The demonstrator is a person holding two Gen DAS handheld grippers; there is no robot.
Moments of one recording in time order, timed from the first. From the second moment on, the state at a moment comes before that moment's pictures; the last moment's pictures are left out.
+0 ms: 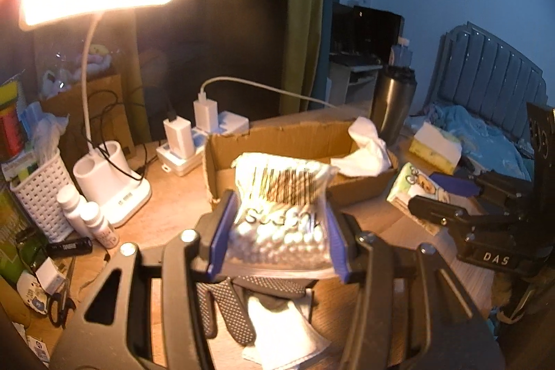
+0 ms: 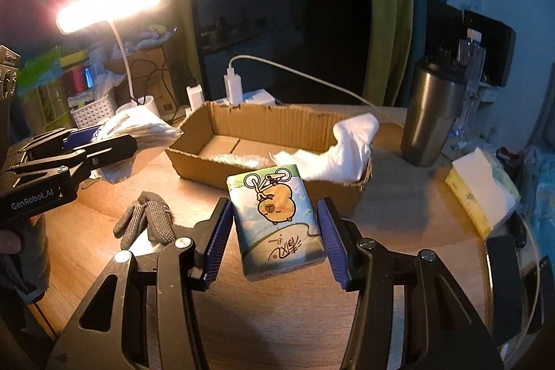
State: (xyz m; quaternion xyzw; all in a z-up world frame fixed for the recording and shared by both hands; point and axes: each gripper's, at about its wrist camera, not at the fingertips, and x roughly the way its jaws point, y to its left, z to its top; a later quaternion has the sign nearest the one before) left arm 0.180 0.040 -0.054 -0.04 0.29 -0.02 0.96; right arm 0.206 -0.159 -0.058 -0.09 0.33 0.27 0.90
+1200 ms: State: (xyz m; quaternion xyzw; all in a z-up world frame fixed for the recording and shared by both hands) left arm 0.159 0.046 0.018 -0.04 0.14 0.00 0.99; right arm 0.197 -0.143 0.013 -0.05 0.20 0.26 0.94
